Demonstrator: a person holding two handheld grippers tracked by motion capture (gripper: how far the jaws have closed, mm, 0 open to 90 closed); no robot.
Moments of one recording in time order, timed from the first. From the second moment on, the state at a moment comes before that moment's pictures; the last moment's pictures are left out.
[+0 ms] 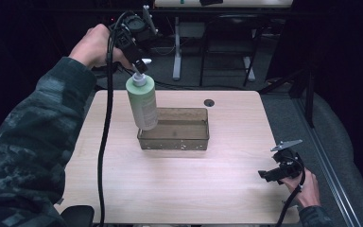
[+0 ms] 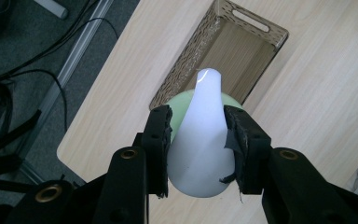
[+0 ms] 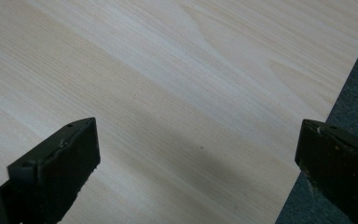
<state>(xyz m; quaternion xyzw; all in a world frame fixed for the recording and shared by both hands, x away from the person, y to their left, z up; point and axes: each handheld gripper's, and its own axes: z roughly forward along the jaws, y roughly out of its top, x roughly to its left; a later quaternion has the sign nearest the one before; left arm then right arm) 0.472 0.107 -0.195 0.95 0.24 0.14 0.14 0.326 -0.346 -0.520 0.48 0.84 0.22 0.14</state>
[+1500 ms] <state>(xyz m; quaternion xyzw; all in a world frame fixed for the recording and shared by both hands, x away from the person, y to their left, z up) 0.501 0.084 -0.246 0.95 0.25 0.12 0.15 0.325 -0.346 -0.519 0.48 0.84 0.23 0.14</state>
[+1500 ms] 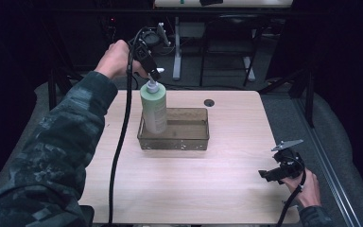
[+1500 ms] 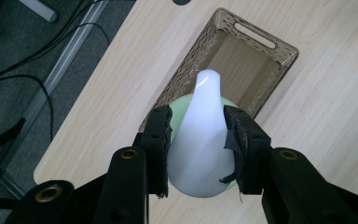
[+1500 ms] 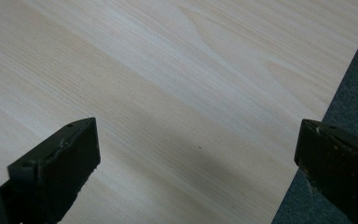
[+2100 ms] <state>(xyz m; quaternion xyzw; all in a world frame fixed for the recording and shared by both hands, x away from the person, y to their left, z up) 0.505 0.089 -0.272 0.95 0.26 0.12 0.16 0.325 -0.346 -0.519 0.48 0.84 0.22 0.14</state>
